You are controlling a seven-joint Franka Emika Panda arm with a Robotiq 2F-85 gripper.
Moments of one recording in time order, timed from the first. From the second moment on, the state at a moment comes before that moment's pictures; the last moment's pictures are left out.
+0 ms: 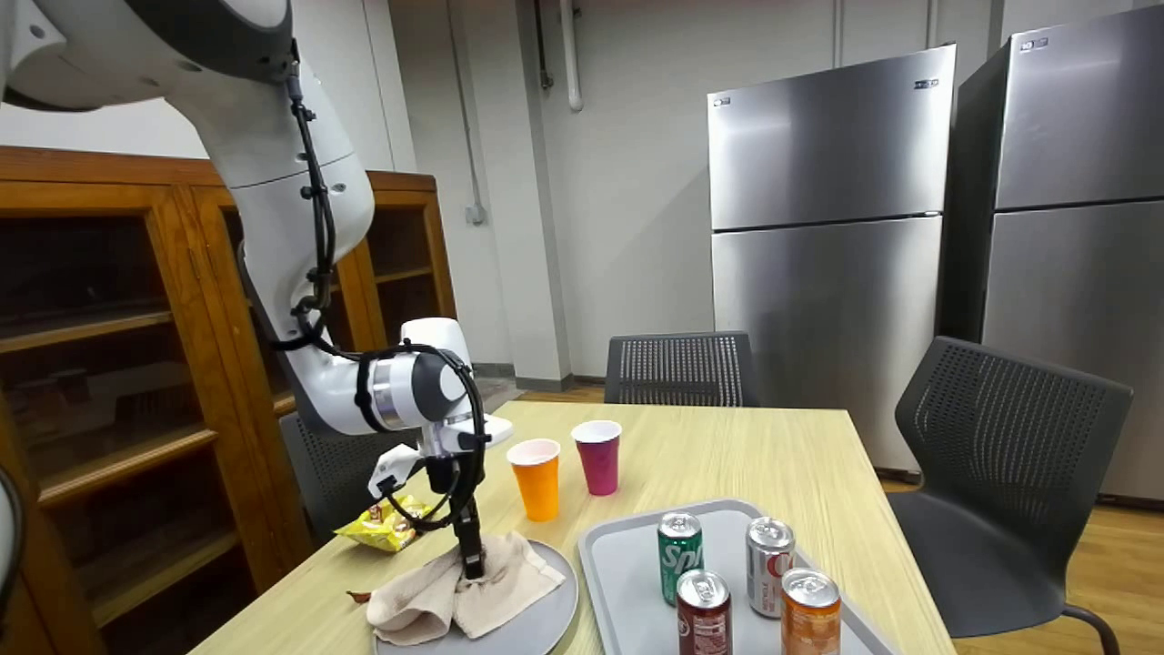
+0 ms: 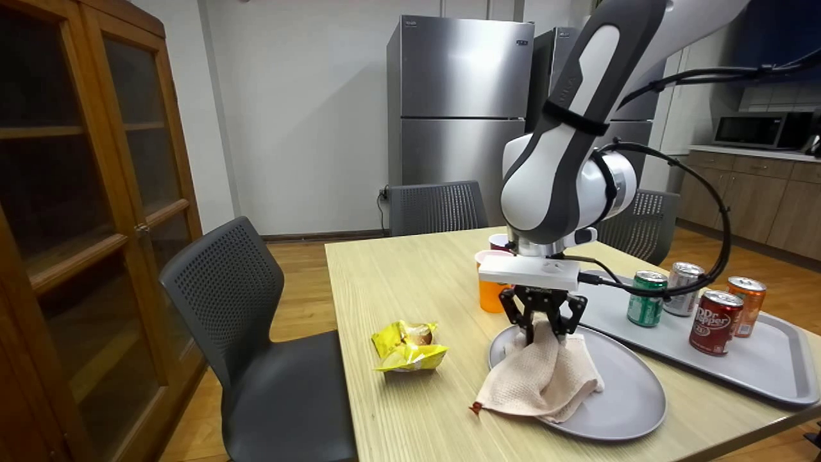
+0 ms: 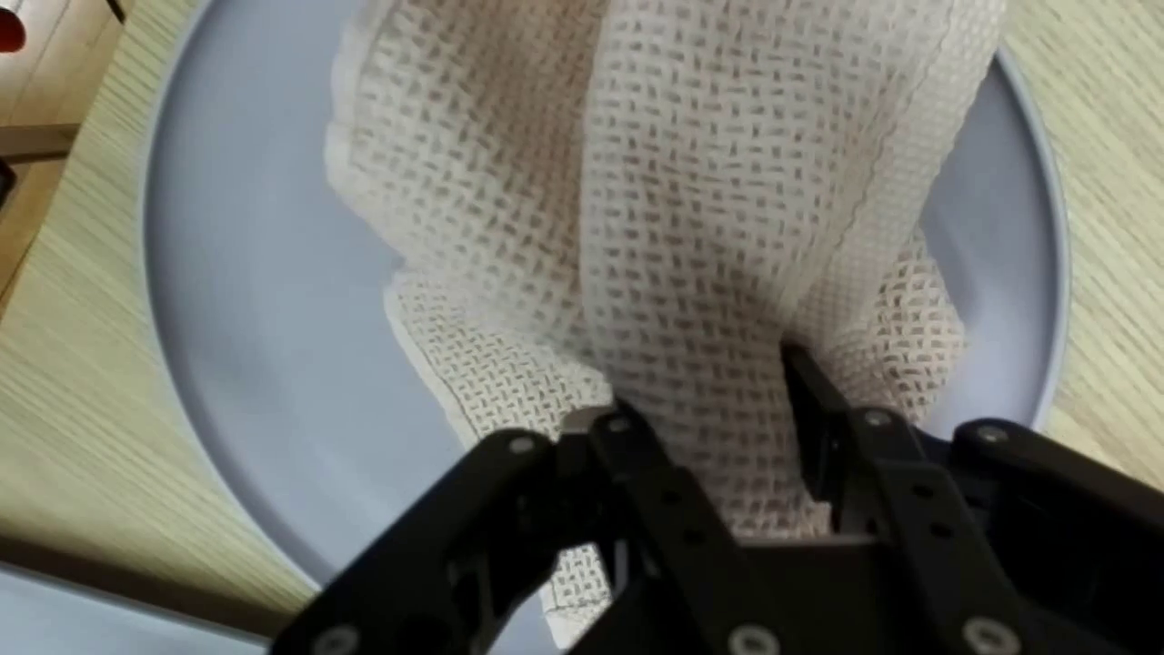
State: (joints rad) arm 0.20 0.53 -0.10 -2.26 -0.12 2.64 1.07
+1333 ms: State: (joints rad) arm 0.33 0.26 -0.03 -2.39 -0.16 2.59 1.07
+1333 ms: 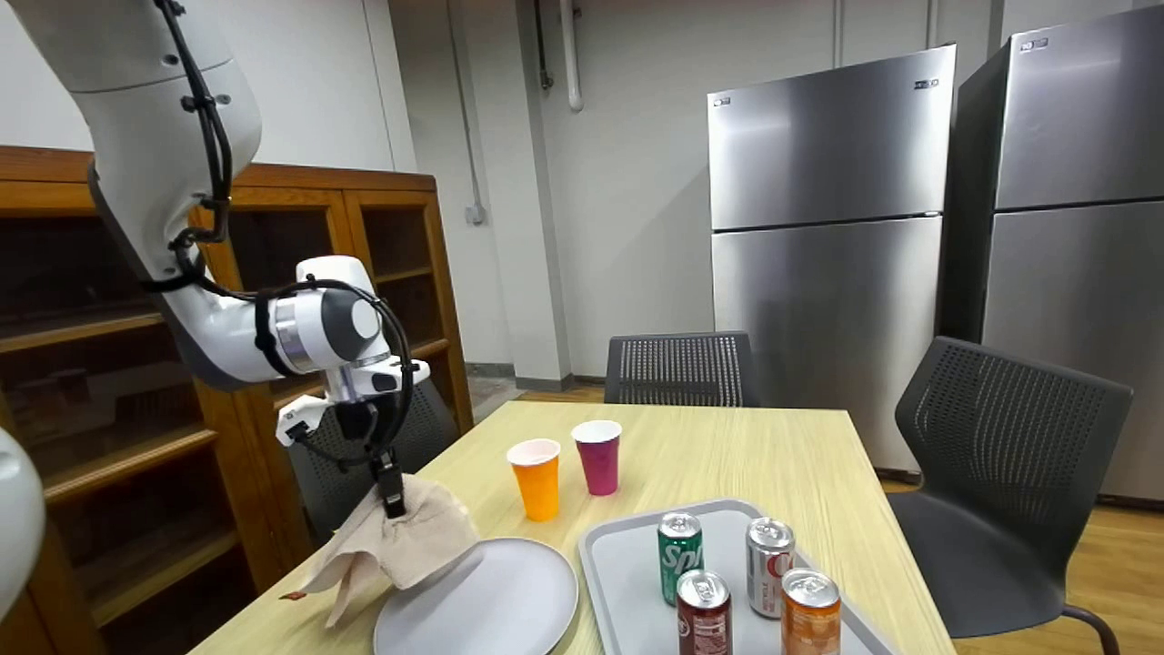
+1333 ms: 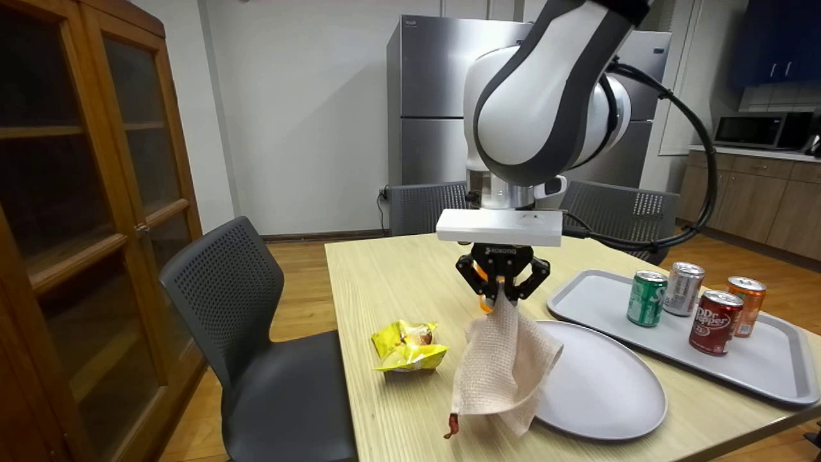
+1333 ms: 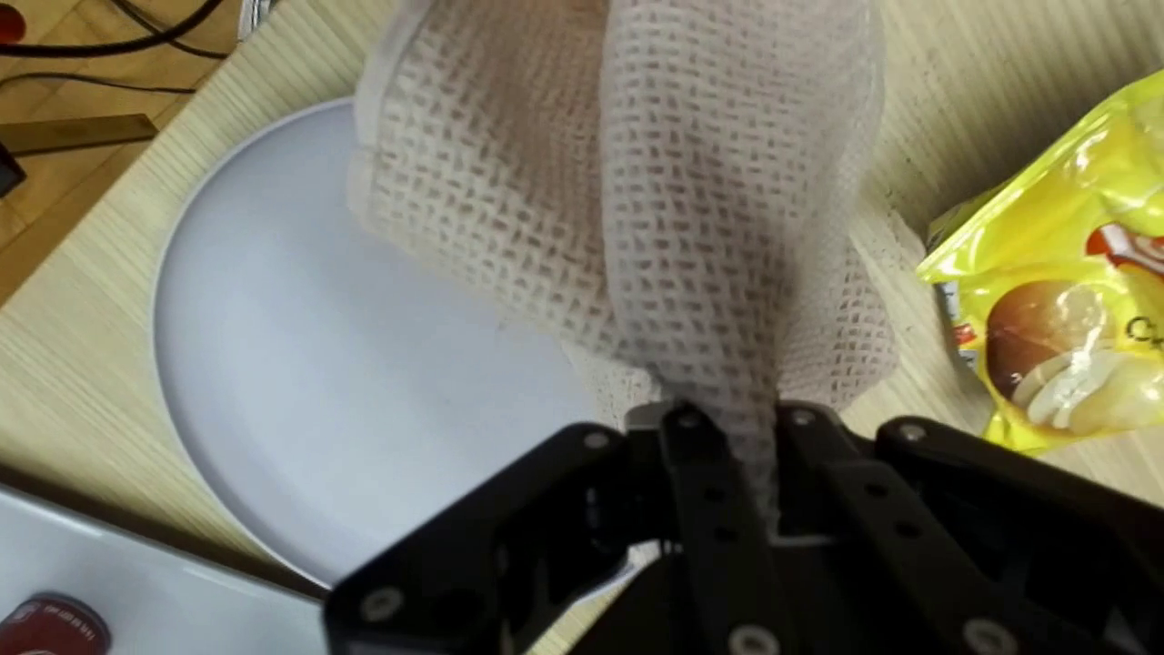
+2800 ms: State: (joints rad) arm 0.39 0.33 0.13 -2.31 -0.20 2.48 1.14
